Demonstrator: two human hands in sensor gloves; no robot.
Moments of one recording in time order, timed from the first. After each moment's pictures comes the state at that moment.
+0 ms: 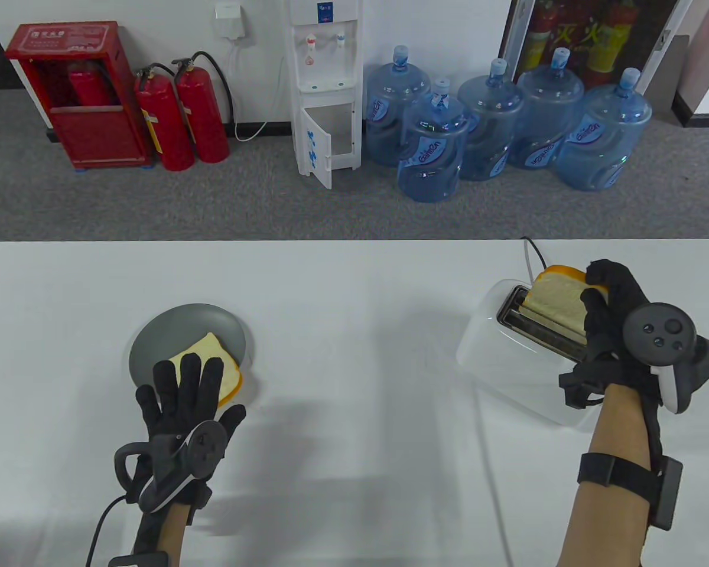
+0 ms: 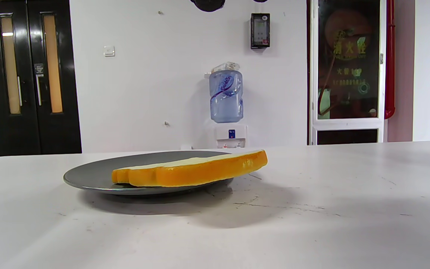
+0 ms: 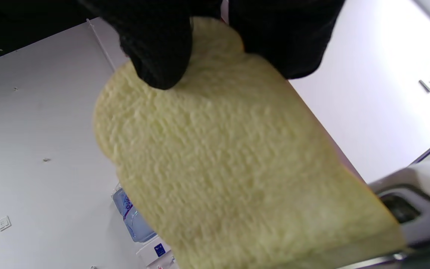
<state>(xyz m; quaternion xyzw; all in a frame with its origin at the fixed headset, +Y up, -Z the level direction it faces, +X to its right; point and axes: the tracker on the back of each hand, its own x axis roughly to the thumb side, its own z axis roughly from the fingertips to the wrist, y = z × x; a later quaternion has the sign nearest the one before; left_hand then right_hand) -0.258 -0.707 -0.257 0.10 0.00 -0.02 1.00 0.321 -0.580 -0.334 -0.12 -0.26 0.92 0.26</state>
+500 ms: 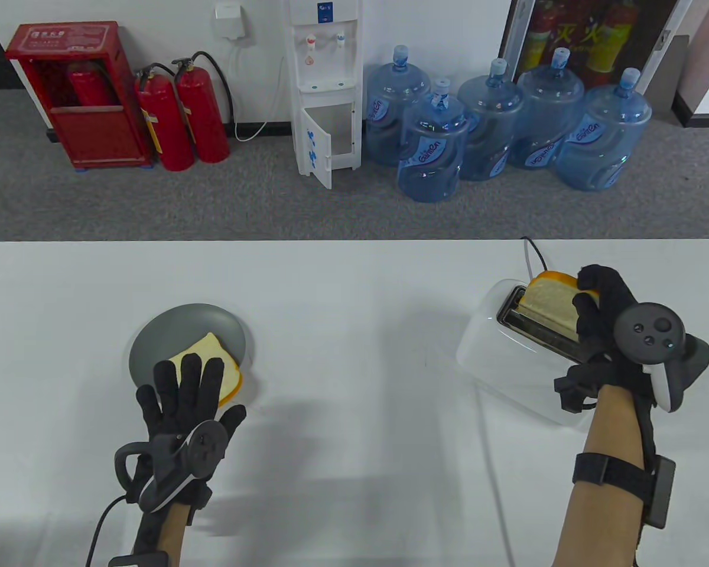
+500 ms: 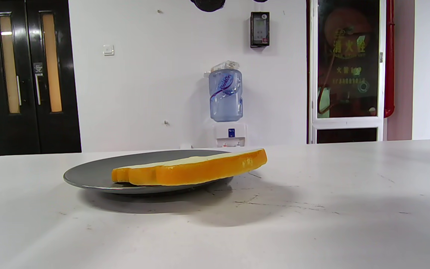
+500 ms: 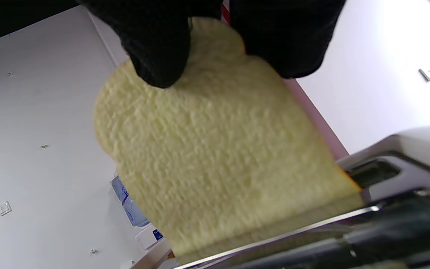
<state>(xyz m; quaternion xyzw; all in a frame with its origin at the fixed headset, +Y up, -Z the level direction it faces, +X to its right) -0.258 -0.706 -0.257 0.09 0.00 -0.02 1.00 0.317 -0.589 -0.339 -0.12 -0.23 0.93 0.26</state>
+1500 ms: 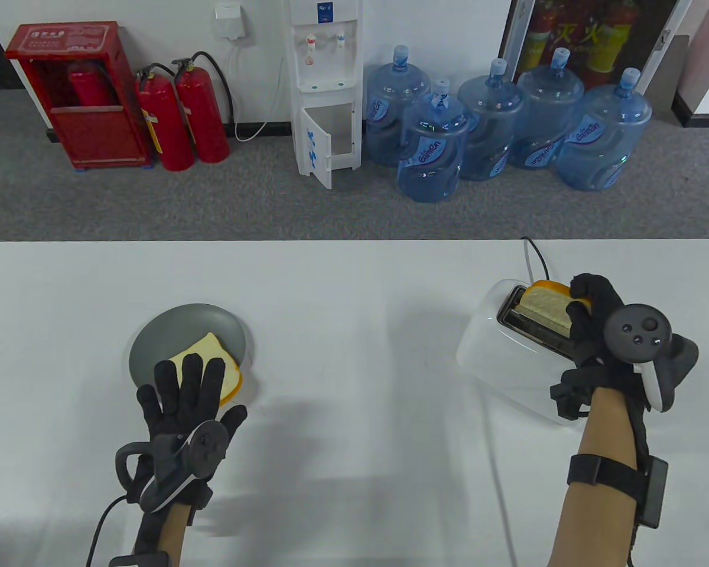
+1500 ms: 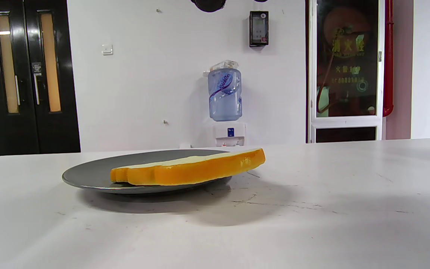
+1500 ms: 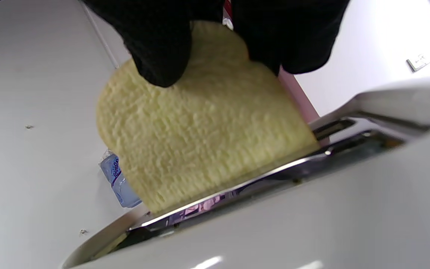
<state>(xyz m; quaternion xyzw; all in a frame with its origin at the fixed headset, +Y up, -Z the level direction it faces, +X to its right) -0.257 -0.706 -0.258 0.09 0.00 -0.02 1.00 0.314 -0.602 -0.341 -0.13 -0.19 0.94 0.25</state>
